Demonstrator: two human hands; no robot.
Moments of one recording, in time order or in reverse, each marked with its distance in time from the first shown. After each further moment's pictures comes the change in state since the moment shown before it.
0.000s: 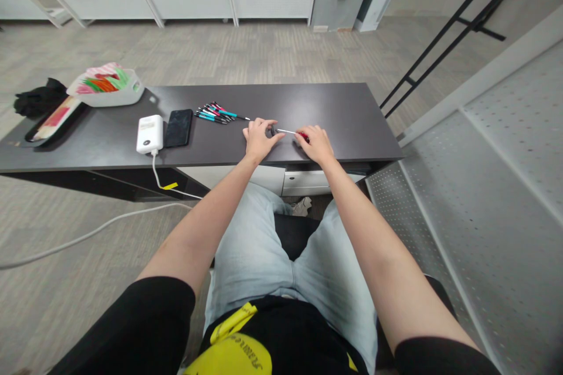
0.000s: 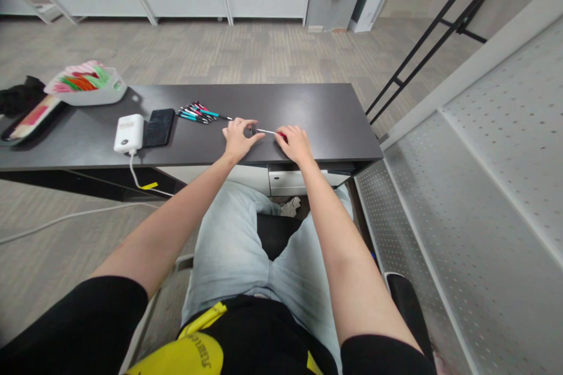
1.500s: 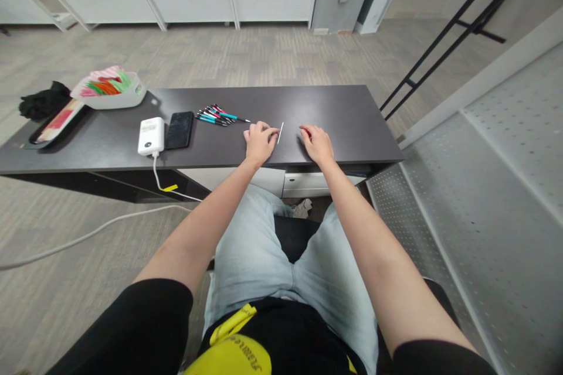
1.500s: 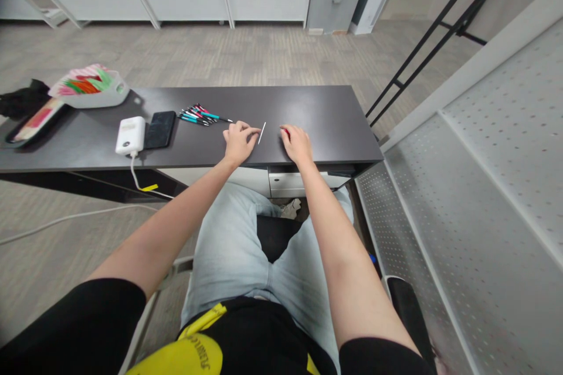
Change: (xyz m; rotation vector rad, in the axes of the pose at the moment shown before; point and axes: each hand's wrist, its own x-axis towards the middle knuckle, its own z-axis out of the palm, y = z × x) left_hand -0.007 0.005 -0.001 0.188 -0.051 0.041; right_hand 0.003 0.001 -0.001 0.026 0.054 0.129
